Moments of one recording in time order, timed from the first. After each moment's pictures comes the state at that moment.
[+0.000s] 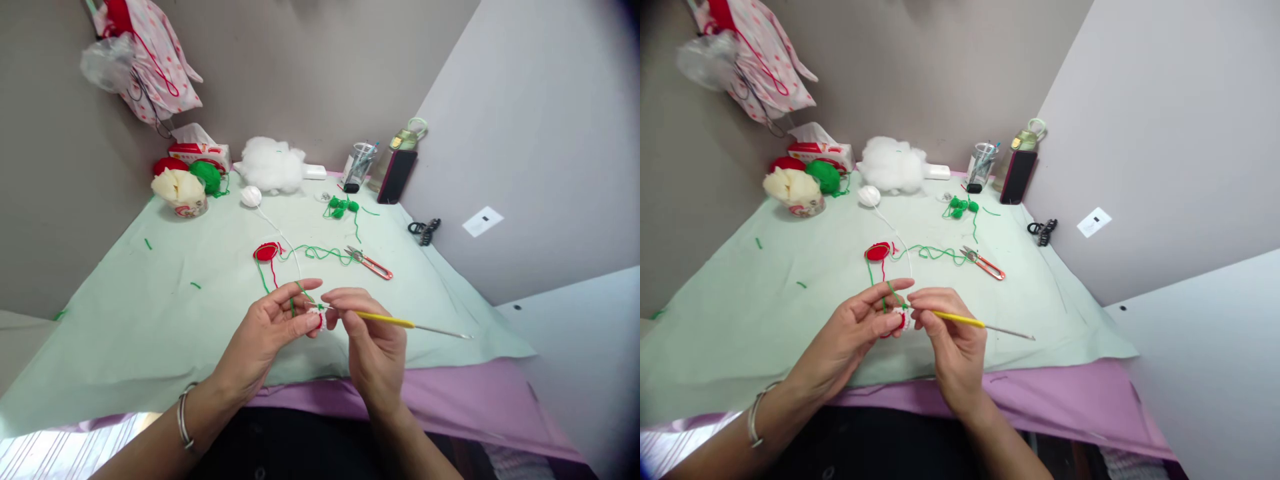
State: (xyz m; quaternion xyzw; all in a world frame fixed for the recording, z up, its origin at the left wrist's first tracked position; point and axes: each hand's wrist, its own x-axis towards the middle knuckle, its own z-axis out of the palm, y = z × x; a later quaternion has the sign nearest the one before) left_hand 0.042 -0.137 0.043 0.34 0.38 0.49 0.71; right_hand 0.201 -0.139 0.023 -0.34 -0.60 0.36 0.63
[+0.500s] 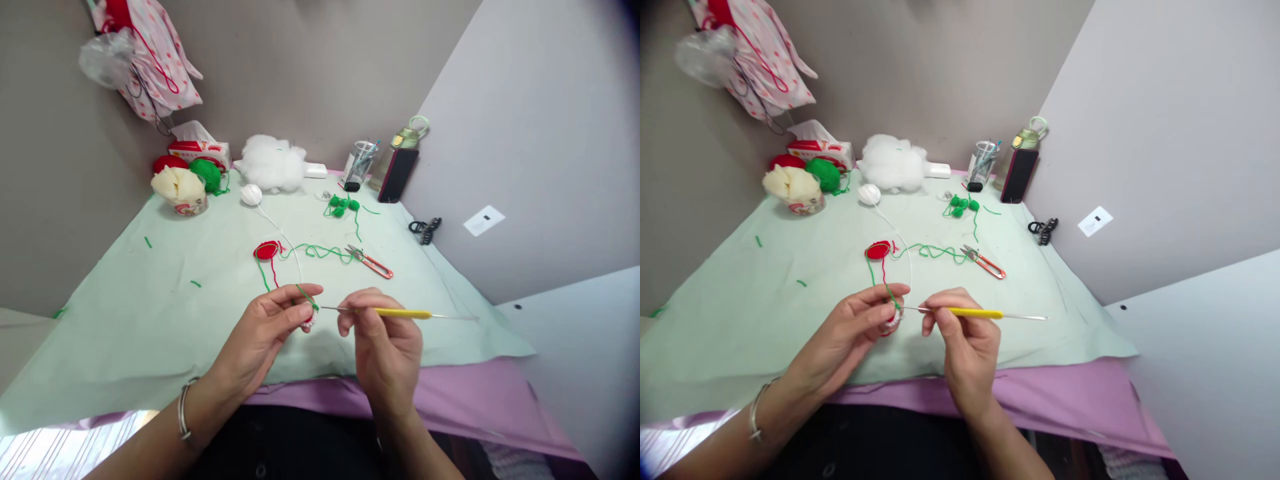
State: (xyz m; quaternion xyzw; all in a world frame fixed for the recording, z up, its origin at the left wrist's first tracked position) left_hand 0.040 -0.136 0.041 0.29 0.36 0.50 0.73; right_hand 0.205 -0.139 0.024 -0.34 -0.55 0.38 0.66
